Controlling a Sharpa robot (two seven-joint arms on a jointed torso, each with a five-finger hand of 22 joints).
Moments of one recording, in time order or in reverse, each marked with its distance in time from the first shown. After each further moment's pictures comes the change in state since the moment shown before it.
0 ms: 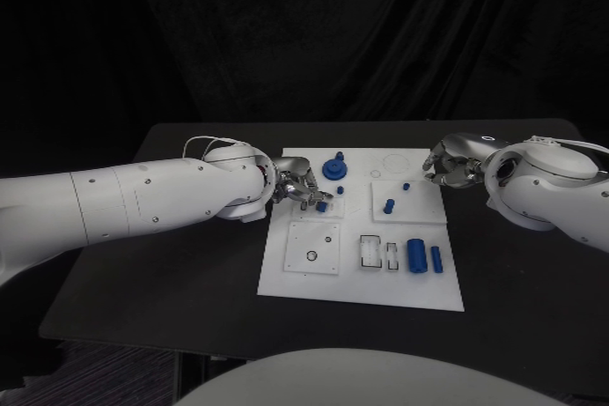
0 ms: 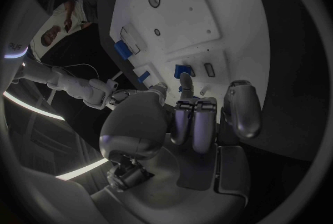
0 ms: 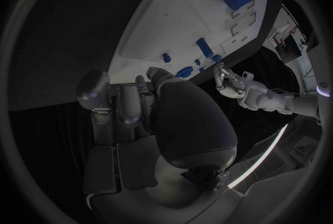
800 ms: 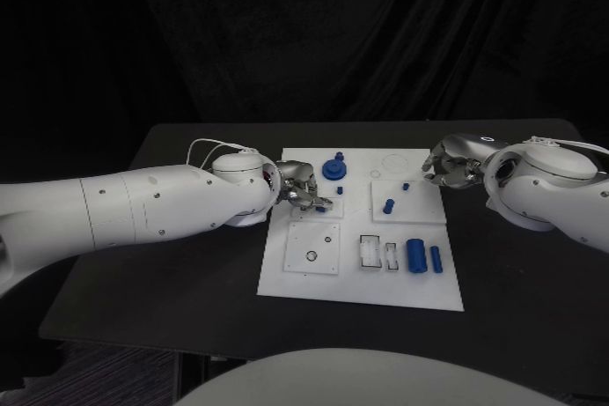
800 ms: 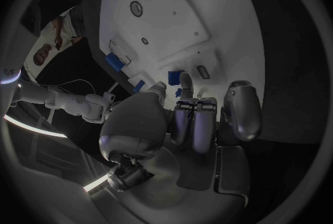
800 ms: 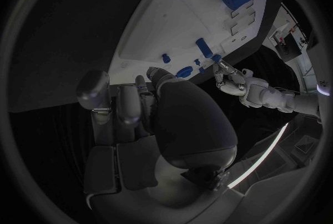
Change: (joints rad) left arm -0.021 0.016 0.000 0.006 -0.147 -0.017 -0.042; left_hand 0.000 0.000 -0.028 0.014 -0.016 0.003 -0.003 0.017 0.001 -0.003 -0.003 0.000 0.000 0.000 0.000 0.000 0.000 0.000 0.004 -0.004 0.005 0.000; right arm -0.002 0.002 0.000 -0.001 0.009 0.001 0.000; right_hand -0.004 -0.004 0.000 0.000 0.000 0.000 0.000 0.000 0.000 0.000 0.000 0.000 0.000 0.000 0.000 -0.001 -0.001 0.000 0.000 0.000 -0.001 0.000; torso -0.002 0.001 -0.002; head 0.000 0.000
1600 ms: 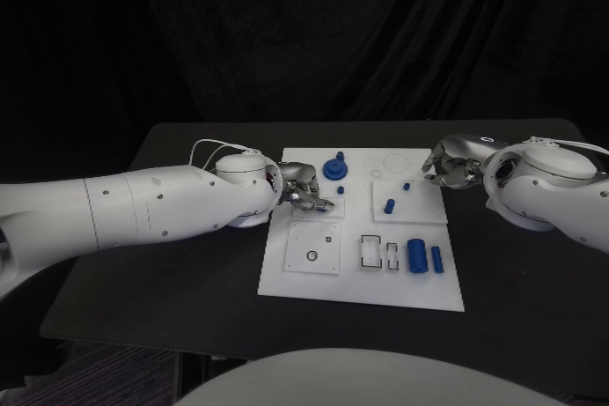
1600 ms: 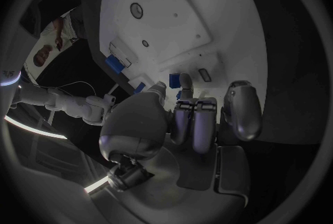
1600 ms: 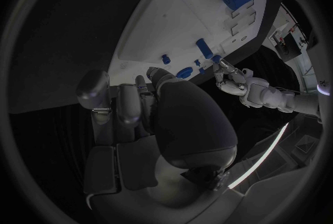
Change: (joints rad) left arm -0.003 0.010 0.000 -0.001 -0.010 0.010 -0.003; left_hand 0.000 0.000 -0.007 0.001 -0.004 0.000 0.000 0.004 0.000 0.000 0.000 0.000 0.000 0.000 0.000 0.000 0.000 0.000 0.000 0.000 0.000 0.000; right arm -0.001 0.003 0.000 -0.004 0.002 0.004 0.000; right_hand 0.000 0.000 0.000 0.000 0.000 0.000 0.000 0.000 0.000 0.000 0.000 0.000 0.000 0.000 0.000 -0.003 0.000 0.000 0.000 0.000 -0.004 0.001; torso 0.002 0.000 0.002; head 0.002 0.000
